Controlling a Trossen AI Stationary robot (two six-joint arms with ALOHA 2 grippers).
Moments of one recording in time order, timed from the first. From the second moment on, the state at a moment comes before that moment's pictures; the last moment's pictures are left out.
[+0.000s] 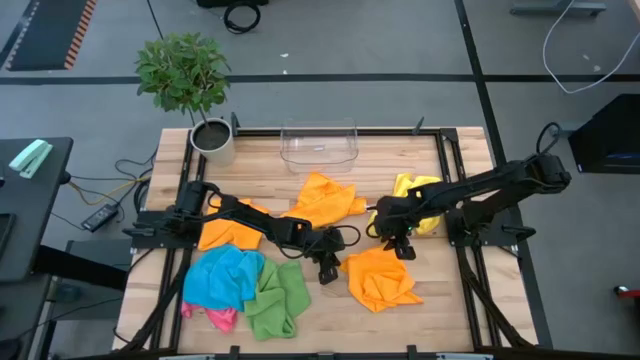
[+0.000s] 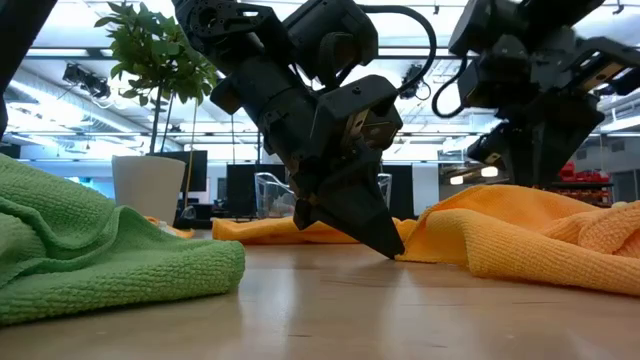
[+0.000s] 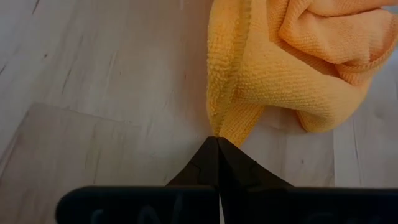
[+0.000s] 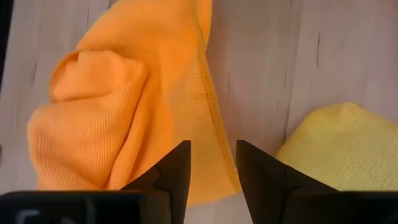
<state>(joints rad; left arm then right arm) -0.19 2.10 1.24 0.02 0.10 -0.51 0.04 1.32 0.68 -0.50 -0.33 0.04</state>
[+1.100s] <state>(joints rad) -0.14 1.73 1.24 -0.22 0.09 -0.37 0.09 1.08 0.70 -0.47 -0.32 0.30</state>
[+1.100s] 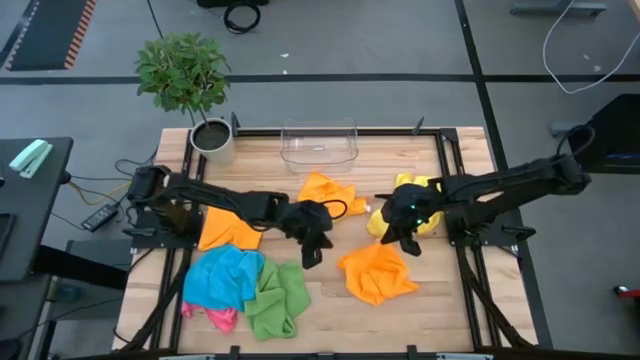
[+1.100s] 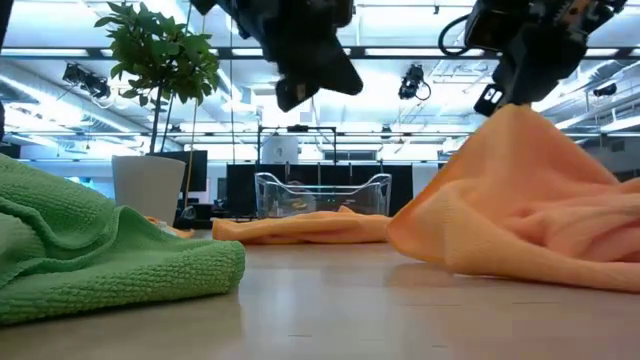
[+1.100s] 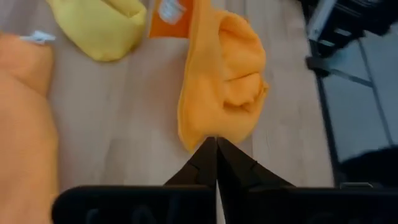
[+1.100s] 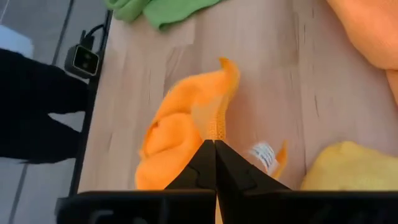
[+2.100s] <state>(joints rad) -0.19 2.06 1.24 -0.07 0.04 -0.65 0.11 1.22 0.70 -0.44 -0.28 0.33</state>
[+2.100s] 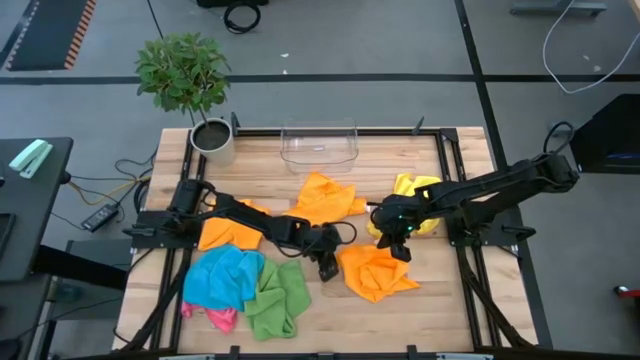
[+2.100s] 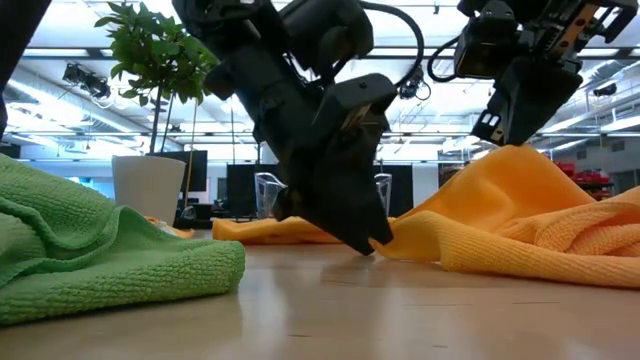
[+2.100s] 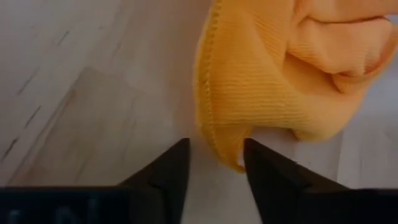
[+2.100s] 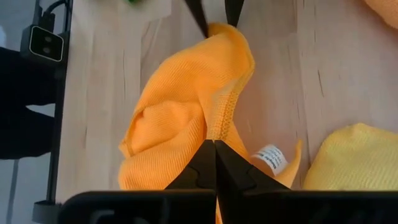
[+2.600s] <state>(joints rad) -0.09 1.72 1.31 -0.29 0.02 -0.38 0.11 1.22 0.81 -0.53 -0.23 0.27</state>
